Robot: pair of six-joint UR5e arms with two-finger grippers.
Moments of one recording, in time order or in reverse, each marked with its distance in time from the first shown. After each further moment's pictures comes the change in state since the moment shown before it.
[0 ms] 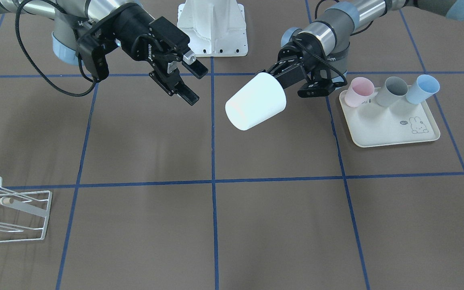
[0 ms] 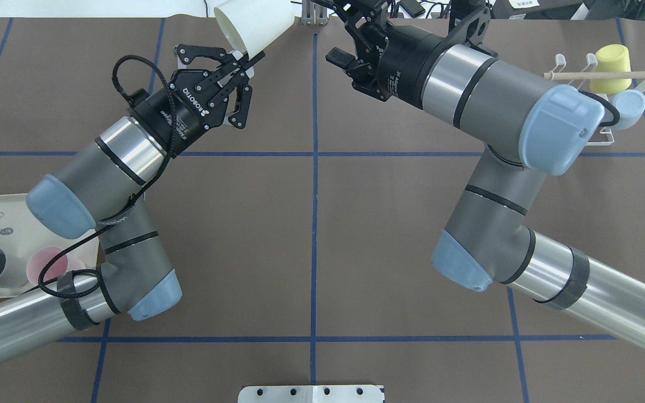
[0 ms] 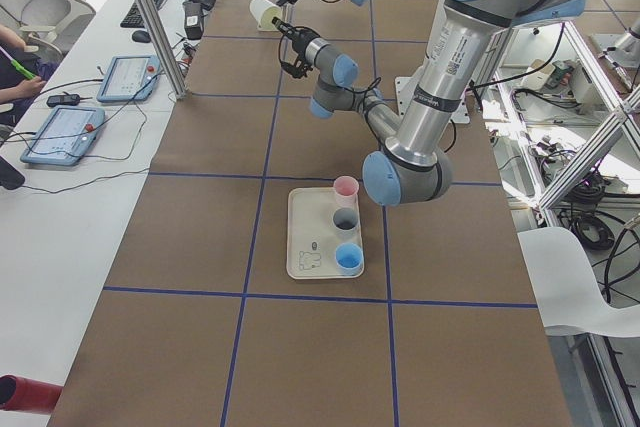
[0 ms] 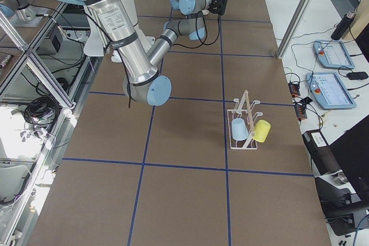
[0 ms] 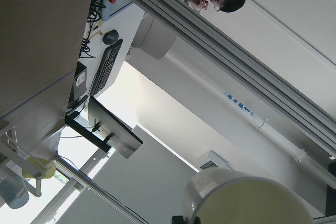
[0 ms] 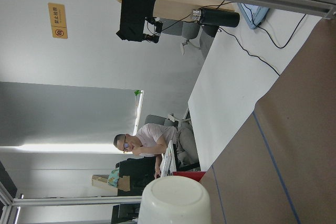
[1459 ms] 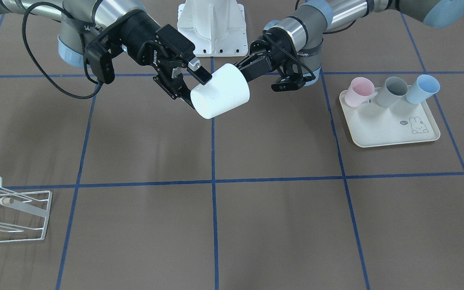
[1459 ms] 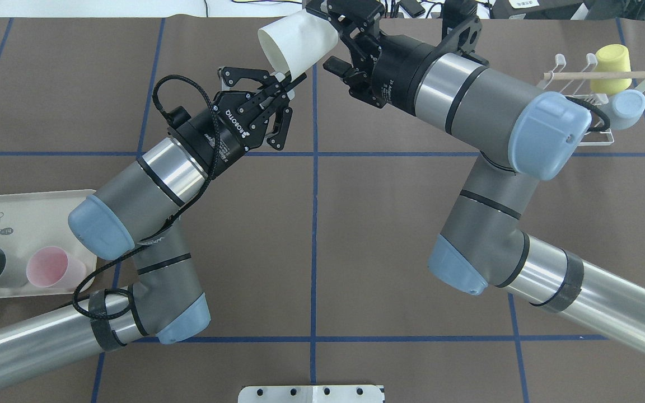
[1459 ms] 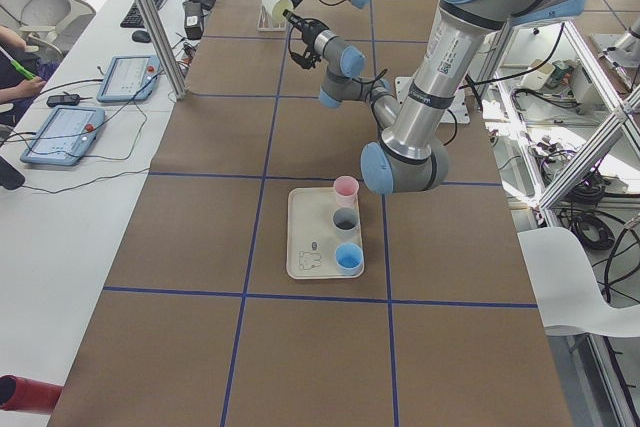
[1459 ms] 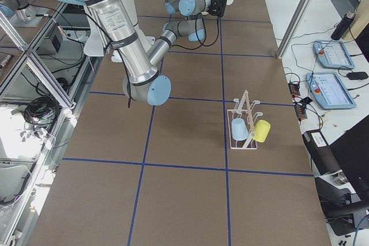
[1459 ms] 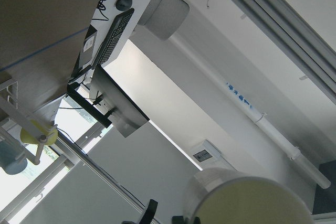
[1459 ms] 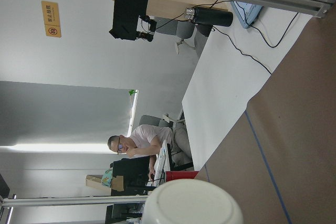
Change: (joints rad) left arm 0.081 -0.059 0.011 0.015 0.035 0.066; right arm -0.011 0.001 -0.015 -0.001 -0.005 -0.006
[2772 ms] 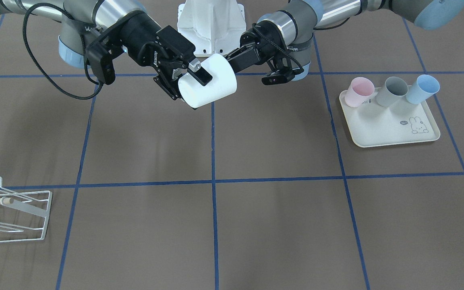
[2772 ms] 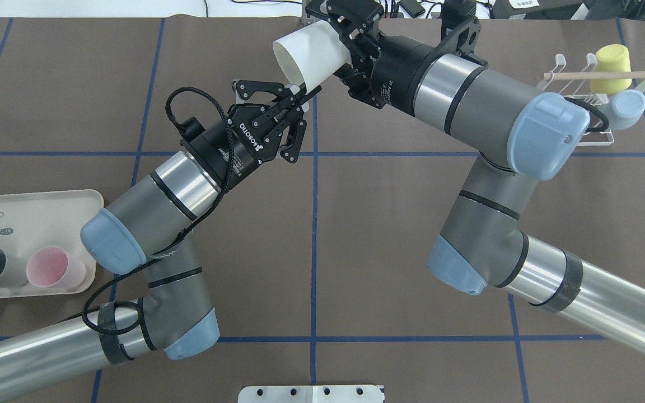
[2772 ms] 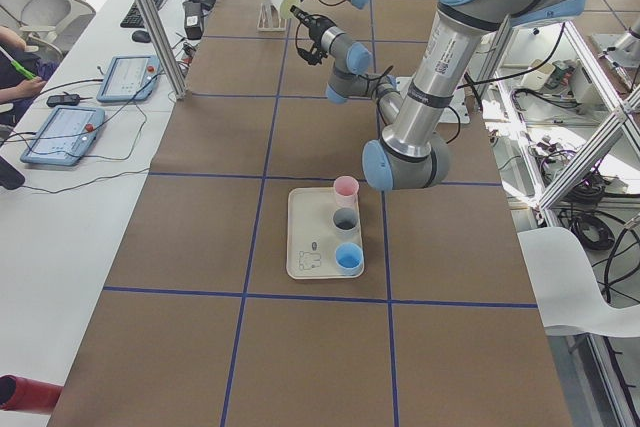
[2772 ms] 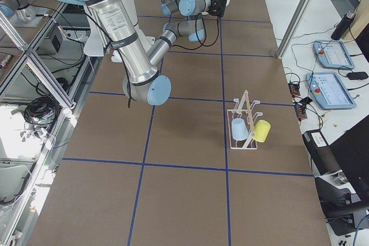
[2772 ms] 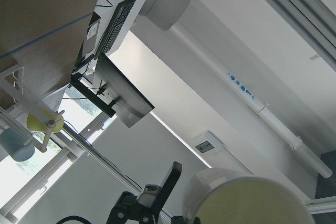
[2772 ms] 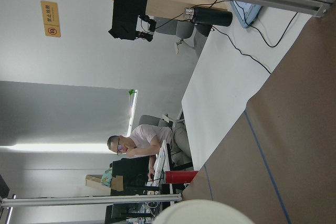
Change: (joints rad) left arm 0.034 -0.014 -0.006 0.000 0.015 0.027; right arm -0.001 0.002 -0.003 0.002 0.000 0.000
